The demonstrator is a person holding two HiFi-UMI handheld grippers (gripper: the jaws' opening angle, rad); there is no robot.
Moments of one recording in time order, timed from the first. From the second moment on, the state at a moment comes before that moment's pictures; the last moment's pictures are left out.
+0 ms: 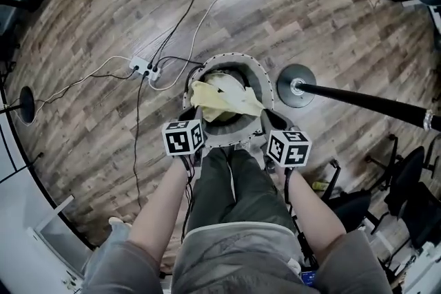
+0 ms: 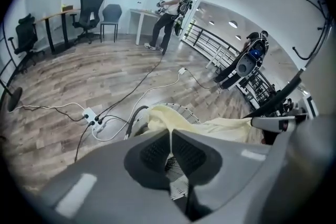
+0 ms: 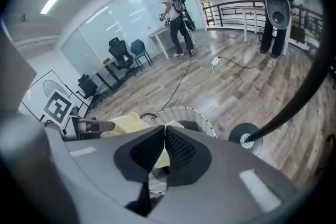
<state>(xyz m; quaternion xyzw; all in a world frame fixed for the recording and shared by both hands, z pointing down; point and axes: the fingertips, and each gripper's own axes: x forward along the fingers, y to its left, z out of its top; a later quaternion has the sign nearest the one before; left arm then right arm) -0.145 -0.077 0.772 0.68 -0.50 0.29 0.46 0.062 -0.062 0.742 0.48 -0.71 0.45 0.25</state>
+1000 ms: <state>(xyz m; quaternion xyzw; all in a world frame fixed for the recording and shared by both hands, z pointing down) -0.145 -0.116 0.419 0.81 -0.47 0.16 0.30 0.086 -0.068 0.336 0.48 -0.83 0.26 0.10</state>
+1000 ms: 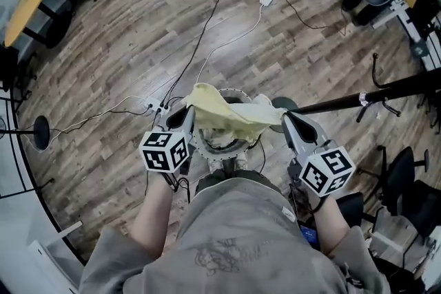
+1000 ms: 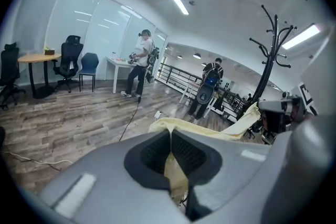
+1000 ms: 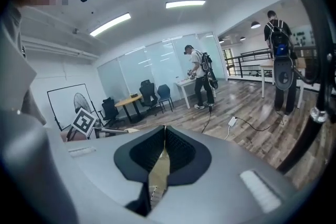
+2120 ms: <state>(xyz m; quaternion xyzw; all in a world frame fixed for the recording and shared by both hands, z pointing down) -0.033 -0.111 0.235 0.93 -0.33 0.08 0.16 0.174 -0.011 0.171 0.59 -0.80 0.11 0.00</state>
